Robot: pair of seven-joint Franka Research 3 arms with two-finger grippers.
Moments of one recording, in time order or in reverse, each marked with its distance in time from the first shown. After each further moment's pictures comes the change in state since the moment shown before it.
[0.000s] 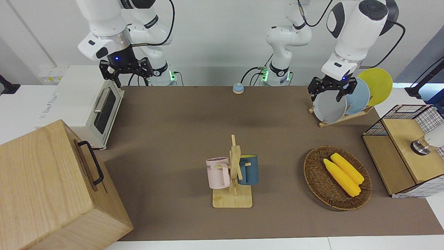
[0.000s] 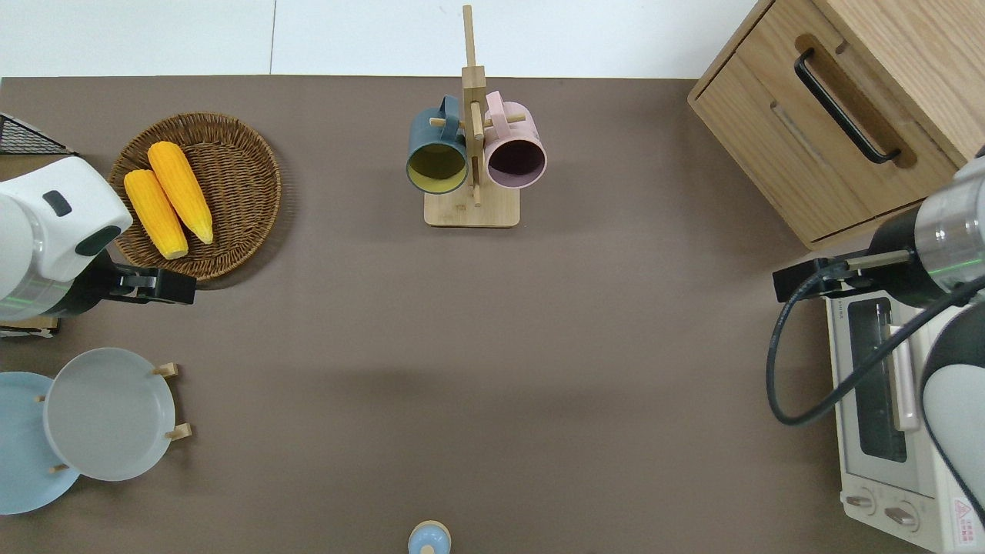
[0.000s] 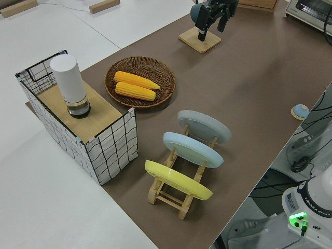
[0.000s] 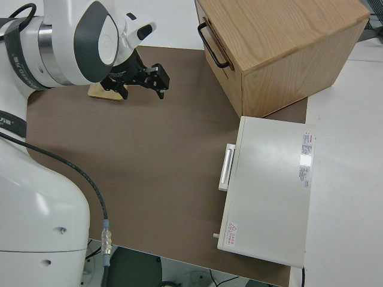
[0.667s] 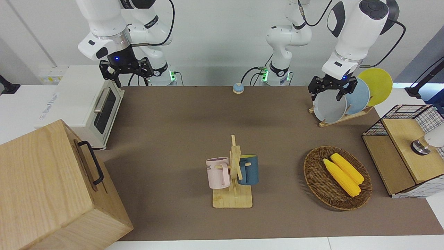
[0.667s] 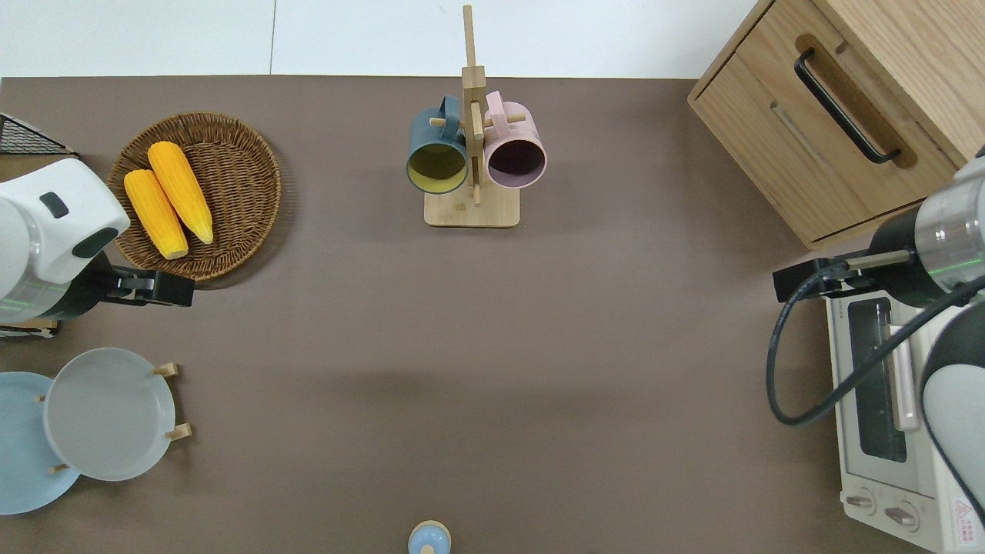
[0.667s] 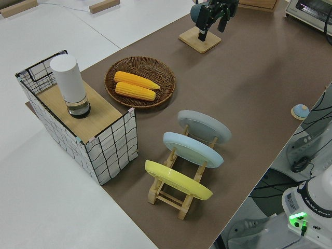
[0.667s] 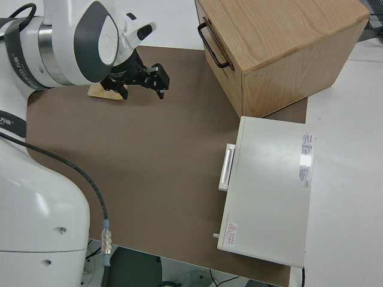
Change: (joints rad) left arm 0.002 -0.004 -0.001 0.000 -0.001 -0.009 0.002; right arm 0.000 0.000 0.000 0.000 0.000 0.000 0.000
